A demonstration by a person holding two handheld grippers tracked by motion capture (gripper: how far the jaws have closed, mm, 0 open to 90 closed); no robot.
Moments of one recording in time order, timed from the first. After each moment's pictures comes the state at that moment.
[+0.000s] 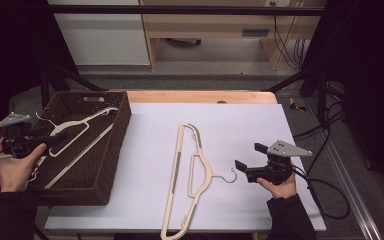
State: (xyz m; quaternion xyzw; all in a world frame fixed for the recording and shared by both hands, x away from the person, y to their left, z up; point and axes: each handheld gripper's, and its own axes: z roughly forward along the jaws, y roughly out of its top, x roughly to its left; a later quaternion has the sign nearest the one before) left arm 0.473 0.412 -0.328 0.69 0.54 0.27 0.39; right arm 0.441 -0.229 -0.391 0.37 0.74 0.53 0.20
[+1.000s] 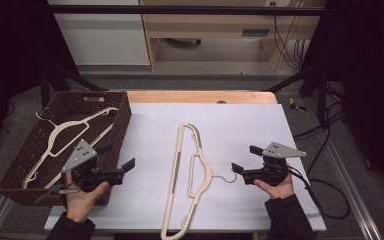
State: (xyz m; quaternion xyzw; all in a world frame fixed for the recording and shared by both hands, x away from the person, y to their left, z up) left arm 0.411 0.246 -0.364 0.73 0.36 0.23 0.54; right arm 0.443 -0.221 -0.402 0.36 0.76 0.52 0.18
